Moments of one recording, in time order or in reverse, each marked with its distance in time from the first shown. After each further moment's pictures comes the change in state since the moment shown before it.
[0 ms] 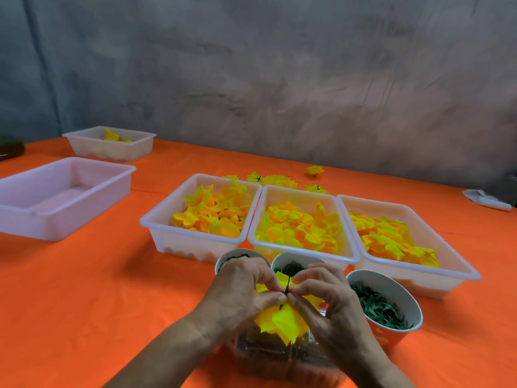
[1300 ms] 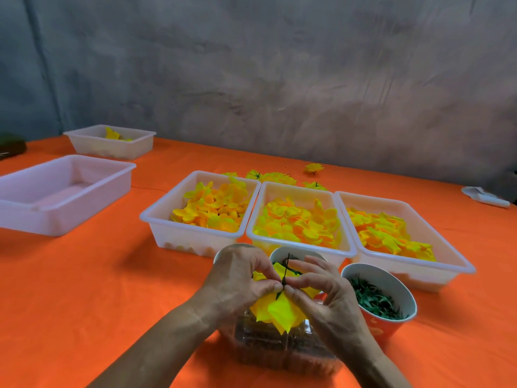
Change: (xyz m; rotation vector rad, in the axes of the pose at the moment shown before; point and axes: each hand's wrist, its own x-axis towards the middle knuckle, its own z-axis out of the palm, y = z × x) left_hand 0.002 0.002 0.001 0.028 0.035 0.011; right_hand -0.004 -0.004 -0.003 0.219 -0.052 0.199
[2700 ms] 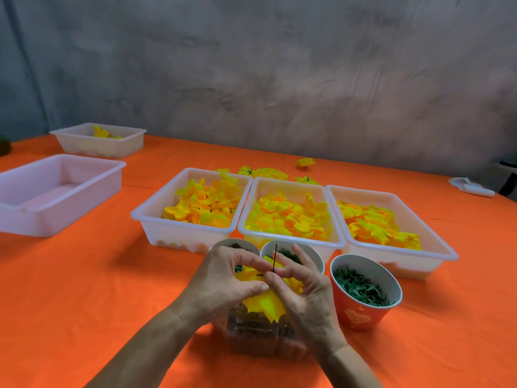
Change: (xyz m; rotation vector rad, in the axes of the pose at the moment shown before) left_hand -0.016 0.010 -0.006 -0.168 -0.033 -0.146; right_hand -0.003 0.011 0.026 0.093 0.135 -0.004
